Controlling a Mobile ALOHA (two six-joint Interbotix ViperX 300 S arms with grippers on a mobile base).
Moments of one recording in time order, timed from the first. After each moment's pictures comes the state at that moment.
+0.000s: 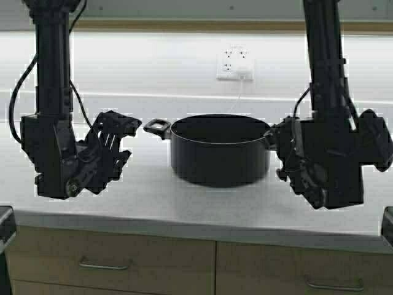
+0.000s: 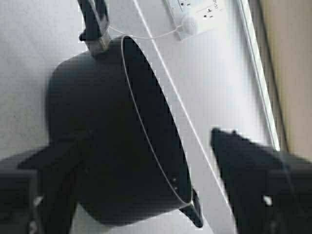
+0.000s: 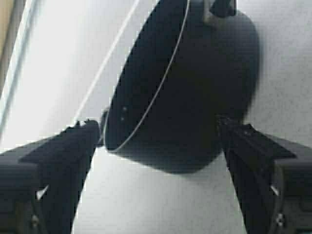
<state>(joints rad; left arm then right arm) -0.46 0.86 0.81 -0.11 -1.75 -1.14 0.71 0.83 0.99 0.56 -1.71 1.19</state>
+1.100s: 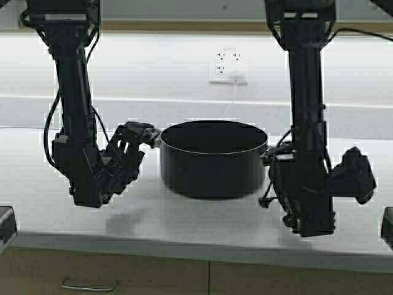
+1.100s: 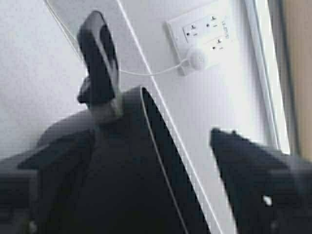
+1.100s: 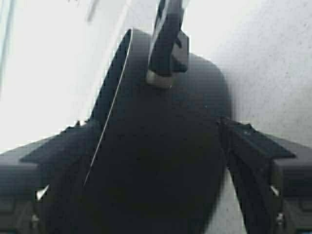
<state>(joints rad) -0.43 1.04 0.42 -0.13 -1.64 -1.14 0.63 1.07 0.69 0.58 -1.72 1.25</state>
